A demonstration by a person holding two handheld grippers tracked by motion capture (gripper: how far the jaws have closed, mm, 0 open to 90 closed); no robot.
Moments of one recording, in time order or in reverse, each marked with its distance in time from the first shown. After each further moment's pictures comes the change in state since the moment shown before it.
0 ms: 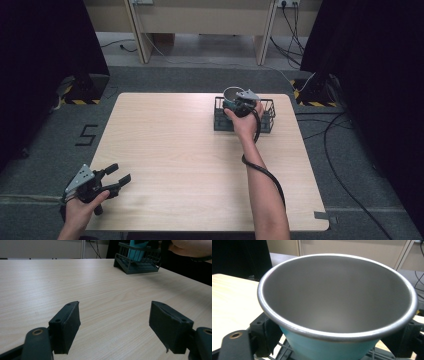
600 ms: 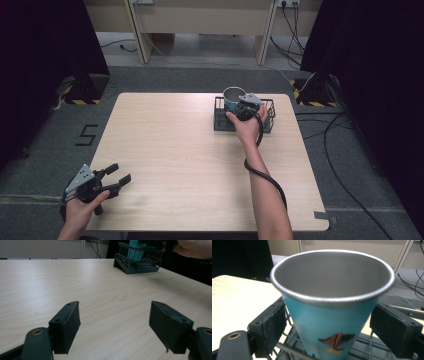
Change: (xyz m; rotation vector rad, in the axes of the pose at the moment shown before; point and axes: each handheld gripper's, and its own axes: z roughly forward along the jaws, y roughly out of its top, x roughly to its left) left arm -0.001 0.000 0.000 0.000 -0.001 0.000; right arm 0.000 -0.007 -0.017 -0.010 0.007 0.019
